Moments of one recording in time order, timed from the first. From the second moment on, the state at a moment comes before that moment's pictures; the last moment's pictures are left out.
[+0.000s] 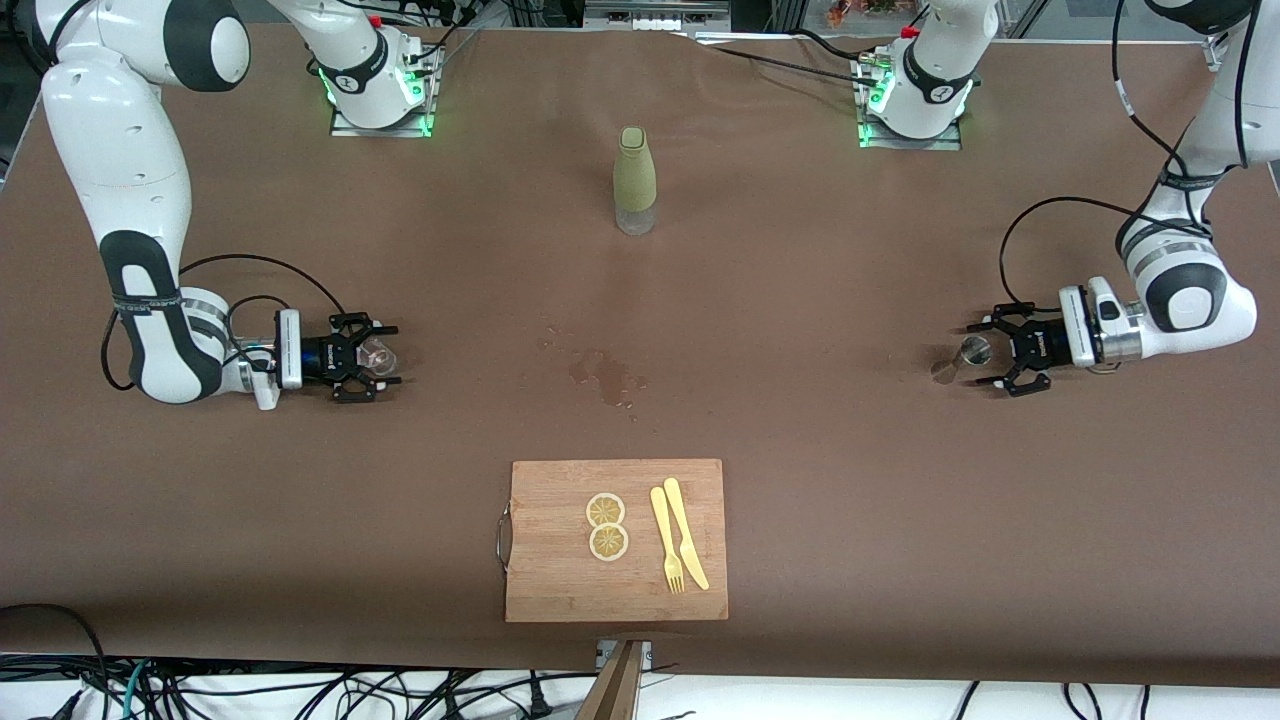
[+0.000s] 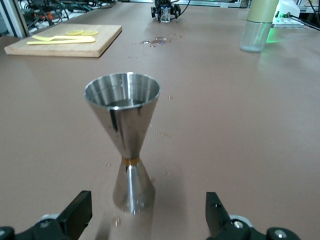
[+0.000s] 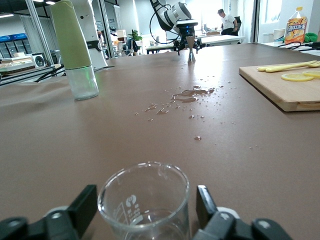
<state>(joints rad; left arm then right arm) 0.51 0.69 -0.09 -1.95 -0.94 1.90 2.61 -0.06 0.90 -0.19 -1.74 1.18 1.55 -2.60</state>
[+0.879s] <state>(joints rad) 0.48 0.70 -0.09 -1.94 -1.00 1.87 2.70 -0.06 0.90 -0.16 -1.71 1.18 1.45 -2.48</state>
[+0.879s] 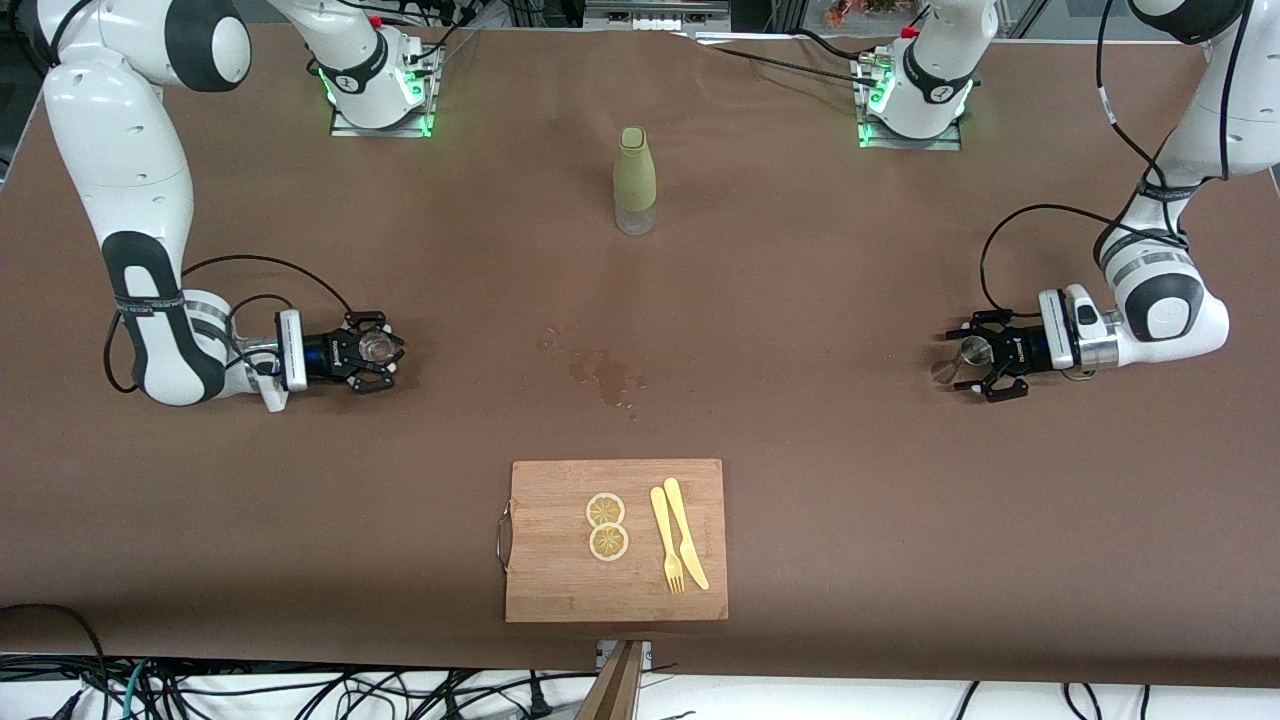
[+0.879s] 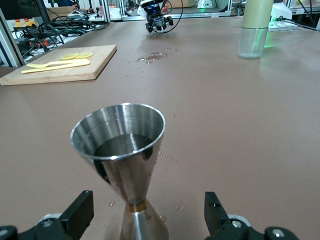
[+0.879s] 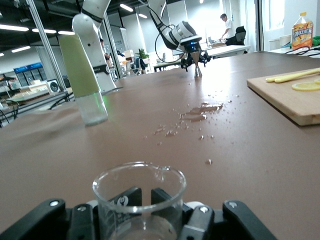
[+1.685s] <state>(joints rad) 0.47 0.70 -0.09 -1.94 -1.00 1.86 2.71 0.04 0.75 -0.06 -1.55 1.19 1.50 -2.04</state>
